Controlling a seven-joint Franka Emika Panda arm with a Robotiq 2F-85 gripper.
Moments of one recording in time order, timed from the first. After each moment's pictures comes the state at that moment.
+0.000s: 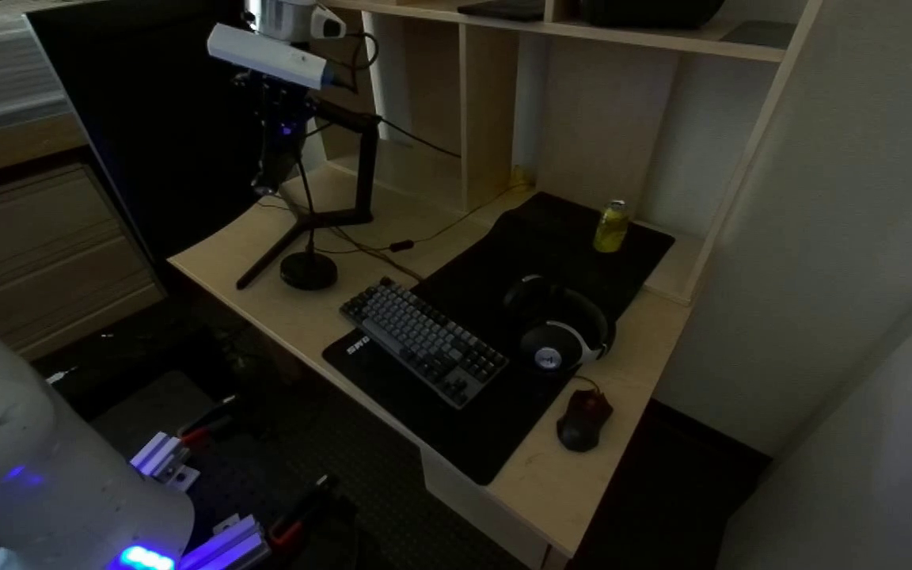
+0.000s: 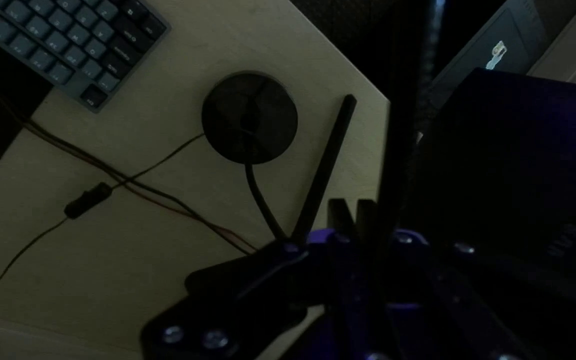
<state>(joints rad) 0.11 -0.13 0.11 -2.09 0.39 1.91 -0.60</state>
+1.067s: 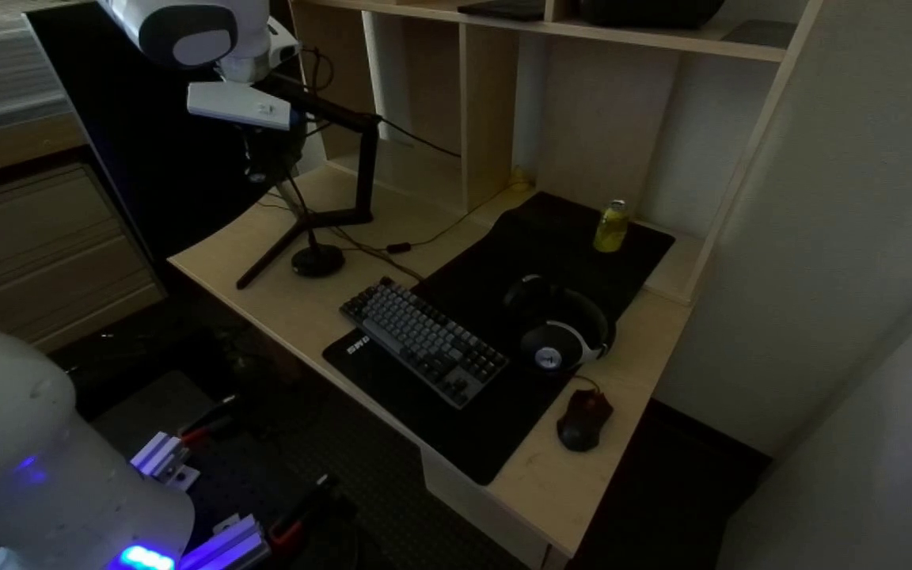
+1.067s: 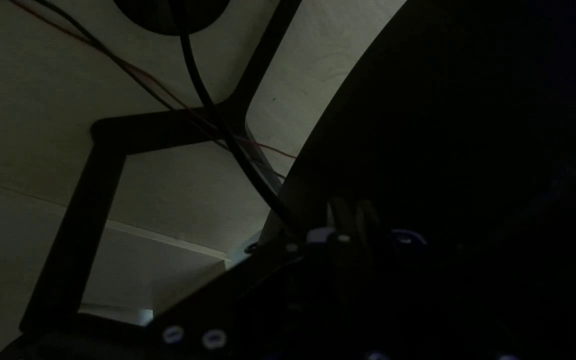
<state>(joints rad) 0.29 -0.13 0.17 -2.28 0.76 2.45 -0.88</state>
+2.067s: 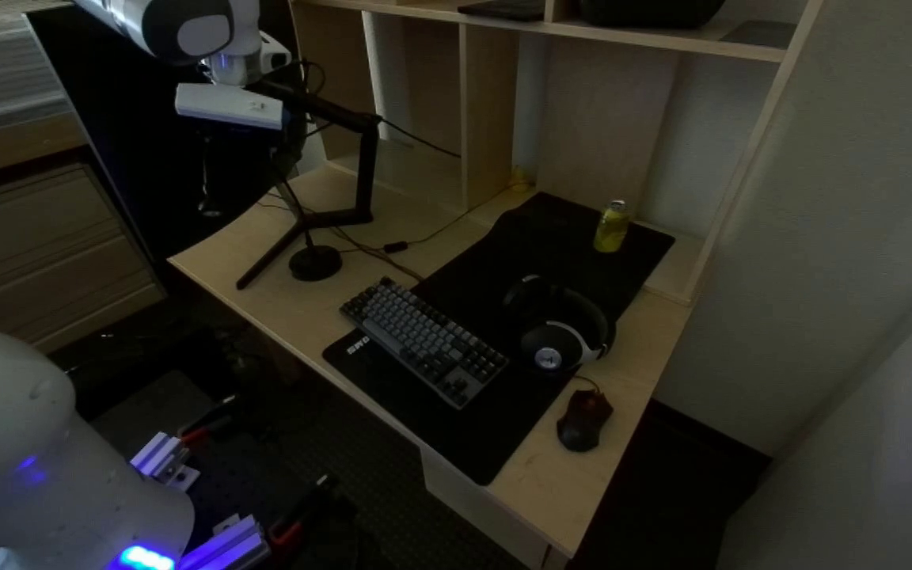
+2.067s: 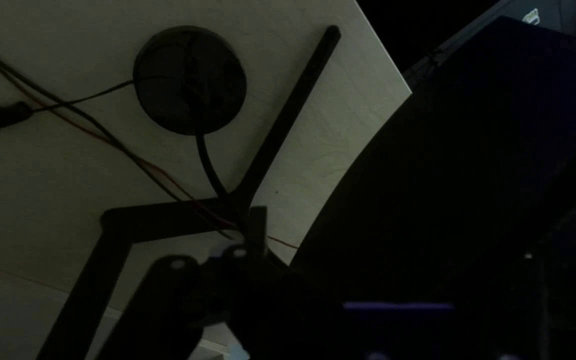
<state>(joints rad) 0.28 -0.14 0.17 -2.28 0.50 2.30 -0.70</state>
